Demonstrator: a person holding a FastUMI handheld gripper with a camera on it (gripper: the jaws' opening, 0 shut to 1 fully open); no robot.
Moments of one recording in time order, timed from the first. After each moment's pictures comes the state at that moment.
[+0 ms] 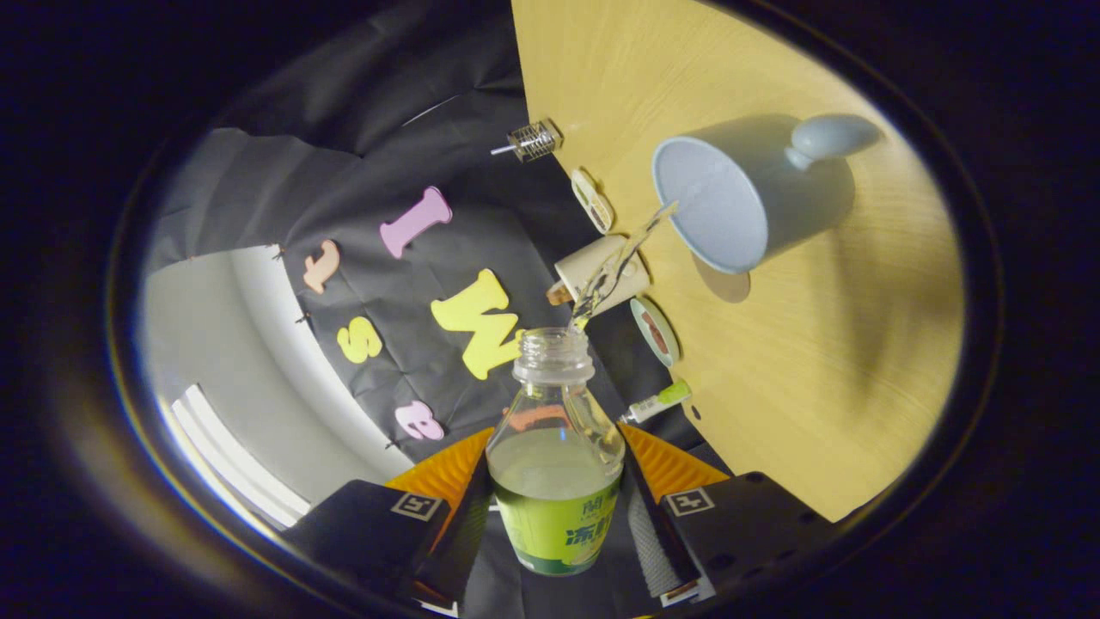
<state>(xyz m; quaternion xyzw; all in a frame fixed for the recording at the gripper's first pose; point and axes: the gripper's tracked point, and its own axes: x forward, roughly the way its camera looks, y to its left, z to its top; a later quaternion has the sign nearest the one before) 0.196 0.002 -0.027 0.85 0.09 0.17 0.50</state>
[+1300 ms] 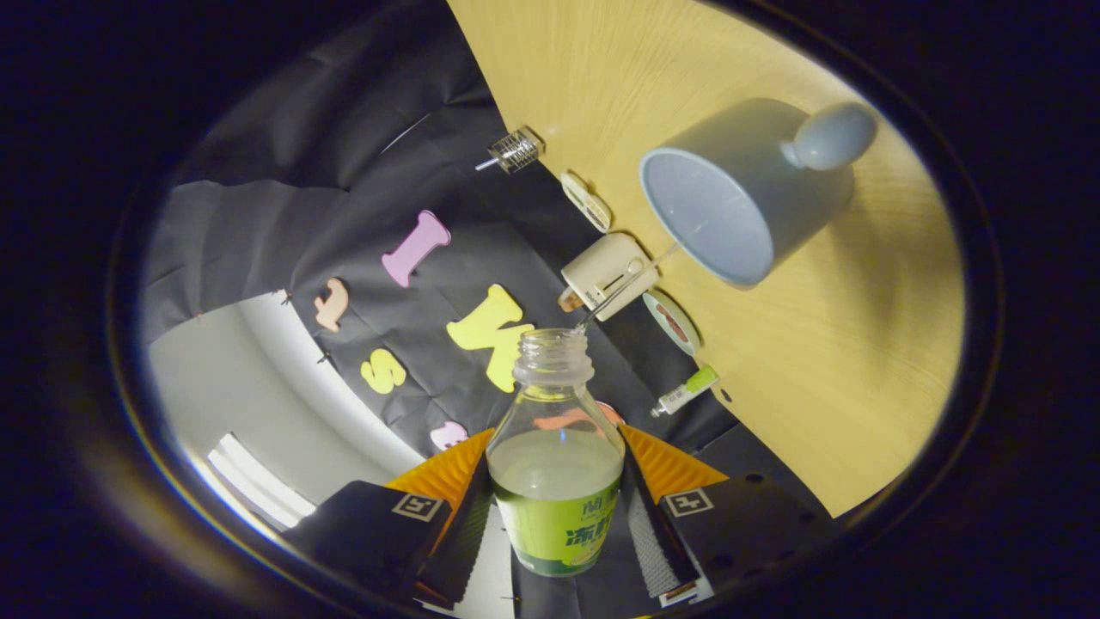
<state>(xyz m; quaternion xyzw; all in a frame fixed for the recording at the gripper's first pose) 0.201 -0.024 -0.026 0.88 0.08 0.19 0.43</state>
